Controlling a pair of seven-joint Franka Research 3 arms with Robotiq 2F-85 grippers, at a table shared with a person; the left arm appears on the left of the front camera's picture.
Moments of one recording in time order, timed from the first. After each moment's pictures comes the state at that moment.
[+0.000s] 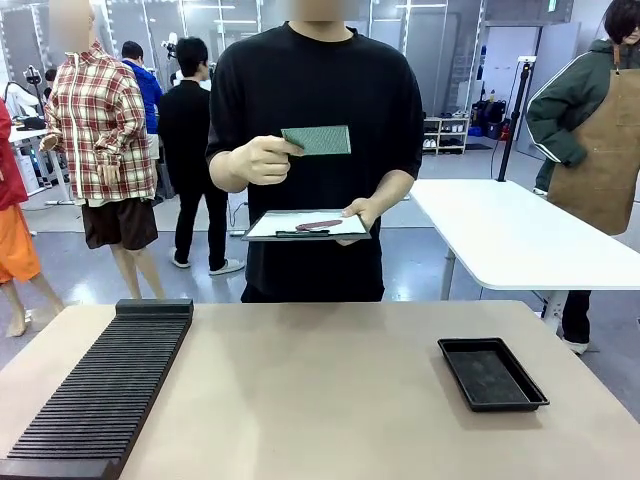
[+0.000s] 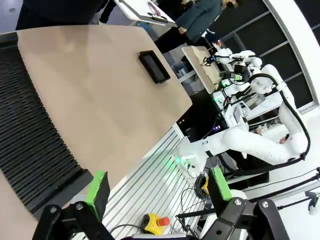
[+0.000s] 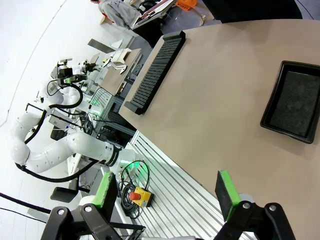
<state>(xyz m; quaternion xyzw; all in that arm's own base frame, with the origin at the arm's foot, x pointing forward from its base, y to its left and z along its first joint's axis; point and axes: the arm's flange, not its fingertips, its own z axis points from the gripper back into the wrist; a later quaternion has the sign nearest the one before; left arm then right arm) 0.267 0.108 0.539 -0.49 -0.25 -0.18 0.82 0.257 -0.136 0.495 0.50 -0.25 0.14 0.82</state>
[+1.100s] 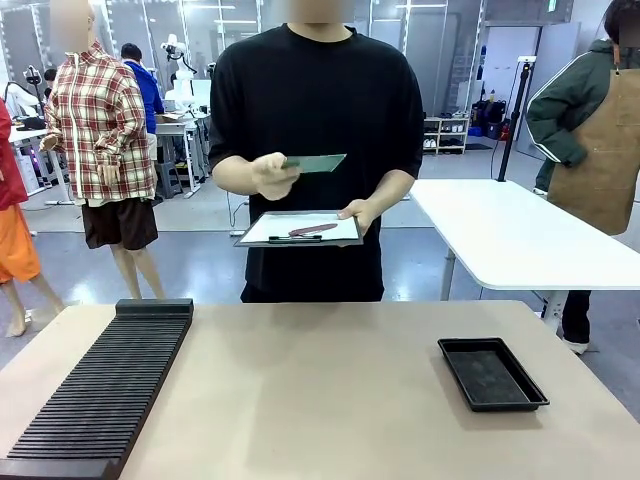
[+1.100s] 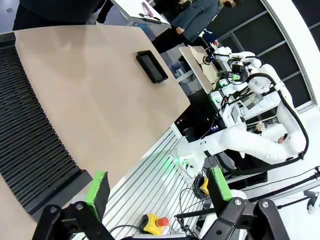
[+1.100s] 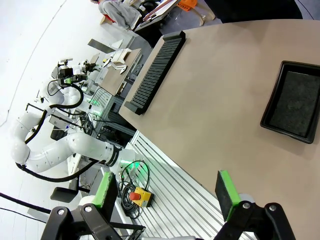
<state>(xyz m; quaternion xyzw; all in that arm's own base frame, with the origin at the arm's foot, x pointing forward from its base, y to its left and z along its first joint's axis) 0.268 0.108 0.537 -0.49 -0.25 -0.18 0.81 0.257 -0.136 0.495 0.50 -0.25 0.13 0.82</state>
